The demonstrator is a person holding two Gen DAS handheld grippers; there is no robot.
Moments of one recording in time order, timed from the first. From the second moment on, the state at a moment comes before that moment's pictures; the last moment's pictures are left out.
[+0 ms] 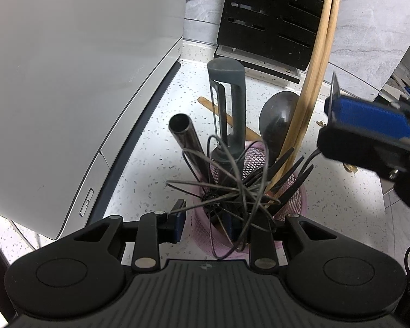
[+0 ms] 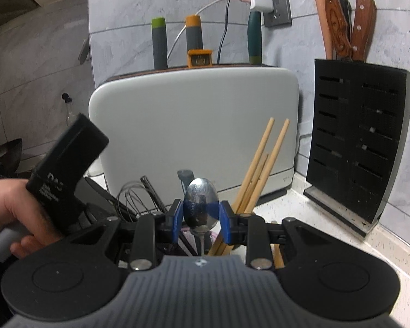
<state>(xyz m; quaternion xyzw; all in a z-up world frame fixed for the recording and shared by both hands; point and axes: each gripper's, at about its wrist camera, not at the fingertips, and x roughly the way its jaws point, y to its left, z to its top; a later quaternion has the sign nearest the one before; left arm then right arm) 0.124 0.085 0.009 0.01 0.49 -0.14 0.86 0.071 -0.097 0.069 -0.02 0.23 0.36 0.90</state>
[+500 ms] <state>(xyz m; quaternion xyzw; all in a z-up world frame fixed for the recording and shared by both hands) 0.124 0.085 0.010 0.01 0.50 -0.14 0.86 0.075 -0.093 0.048 -0.05 0.27 0.36 0.89</state>
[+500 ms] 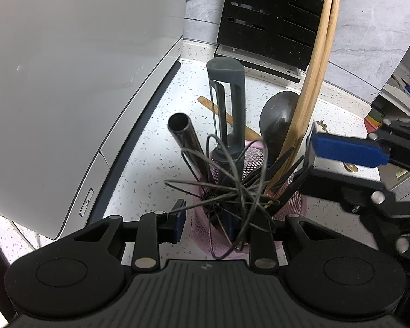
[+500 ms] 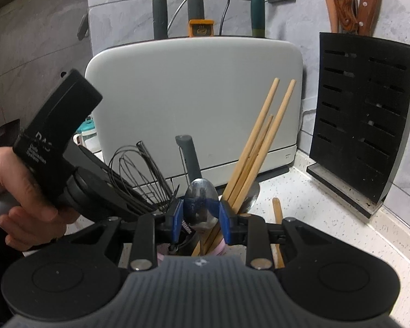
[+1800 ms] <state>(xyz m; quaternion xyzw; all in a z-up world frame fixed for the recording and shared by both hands) 0.125 0.082 0.008 0.01 0.50 -0.14 0.86 0.110 -0.153 0.042 -0.01 0.28 0.29 0.91</state>
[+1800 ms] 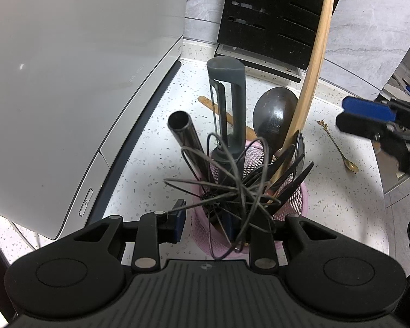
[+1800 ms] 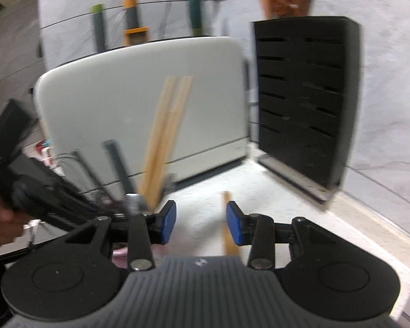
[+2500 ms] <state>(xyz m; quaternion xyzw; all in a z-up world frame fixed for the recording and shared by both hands) 0.123 0.085 0.009 0.01 0.49 -0.14 0.86 0.140 -0.242 -0.027 -0.04 0.41 0.14 0.90</state>
